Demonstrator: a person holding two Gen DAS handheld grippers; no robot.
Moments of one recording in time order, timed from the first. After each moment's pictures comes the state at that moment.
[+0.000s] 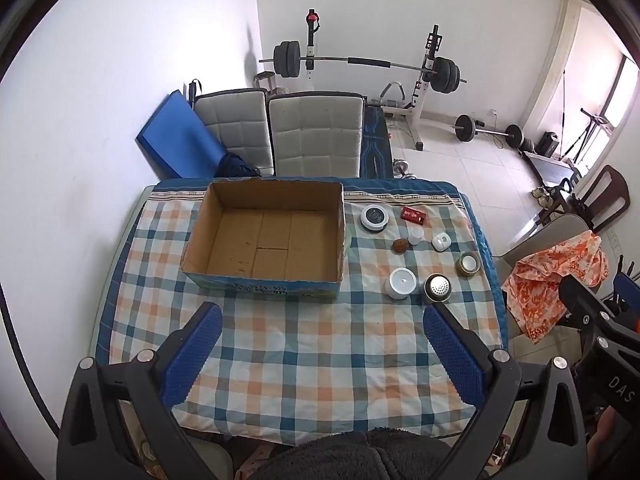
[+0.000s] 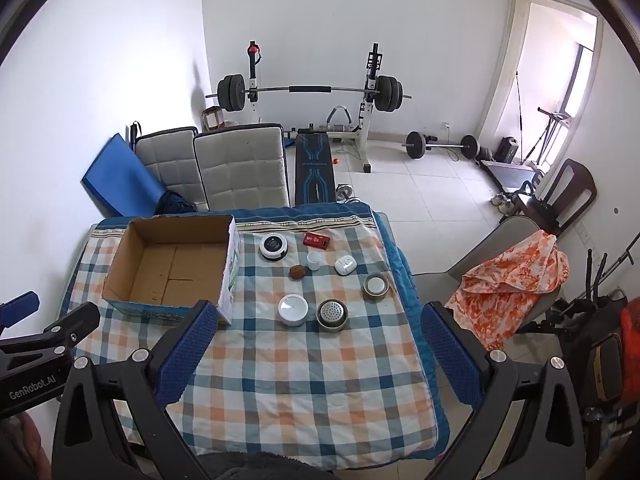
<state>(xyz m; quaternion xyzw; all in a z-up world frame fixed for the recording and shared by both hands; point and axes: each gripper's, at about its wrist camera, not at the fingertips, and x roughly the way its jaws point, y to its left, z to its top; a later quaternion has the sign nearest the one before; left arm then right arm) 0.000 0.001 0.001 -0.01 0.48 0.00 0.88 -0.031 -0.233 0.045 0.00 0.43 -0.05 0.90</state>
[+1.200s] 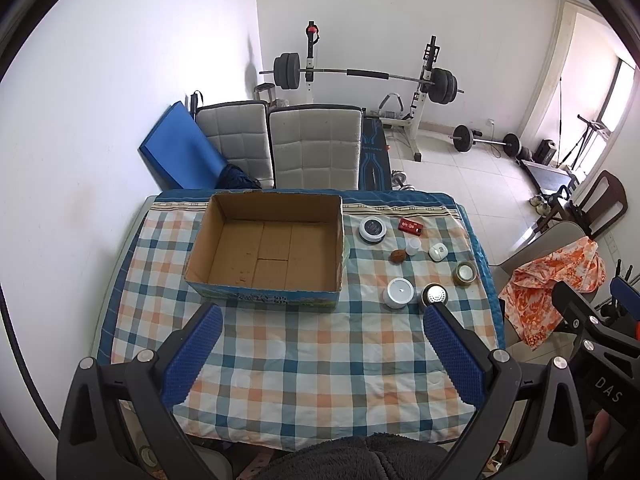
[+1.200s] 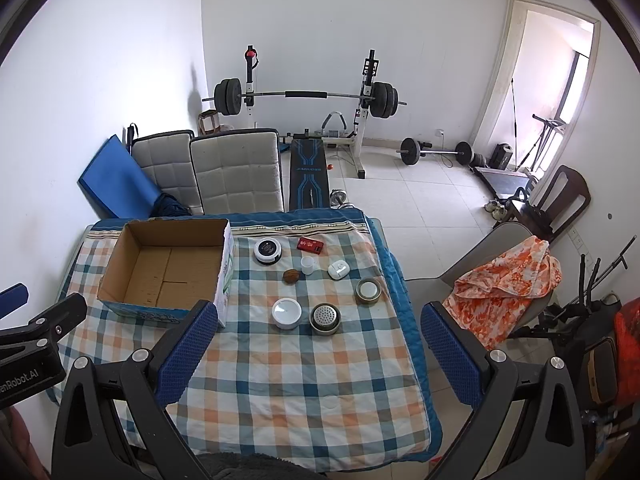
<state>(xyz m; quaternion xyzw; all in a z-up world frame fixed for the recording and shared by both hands) -0.005 -0.002 0.018 -0.01 0.47 0.00 0.89 -0.034 -0.226 0.050 -0.01 0.42 -0.06 0.91</state>
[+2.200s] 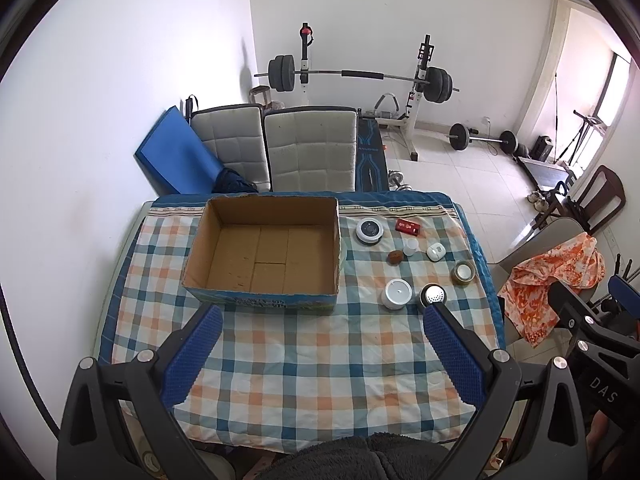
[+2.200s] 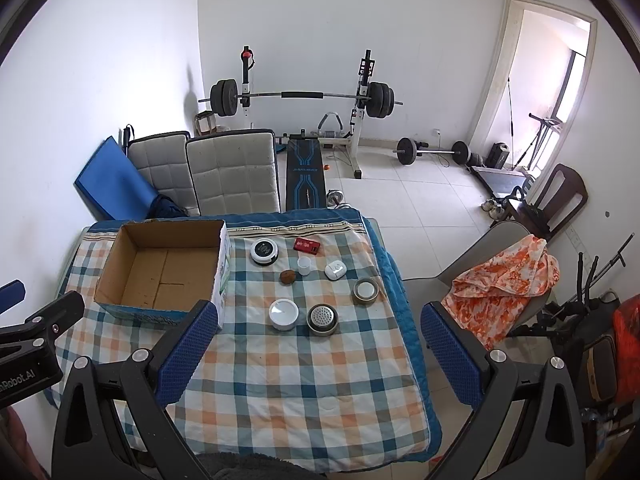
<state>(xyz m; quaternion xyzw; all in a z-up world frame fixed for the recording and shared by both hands) 0.007 -0.002 0.033 -0.01 0.47 -0.01 0.88 -0.035 -0.229 0.049 -0.01 0.42 -0.07 0.91</state>
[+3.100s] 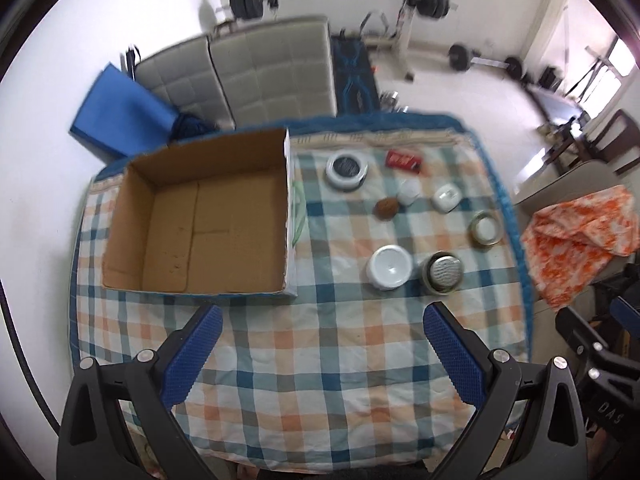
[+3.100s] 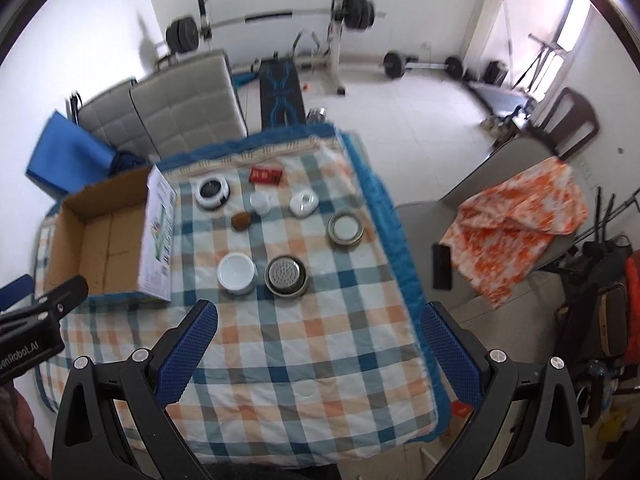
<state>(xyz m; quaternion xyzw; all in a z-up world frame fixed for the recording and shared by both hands) 0.144 -0.098 -0.150 0.04 0.59 -0.01 0.81 0.095 -0.330 -0.133 0.05 0.57 -0.08 0.82</state>
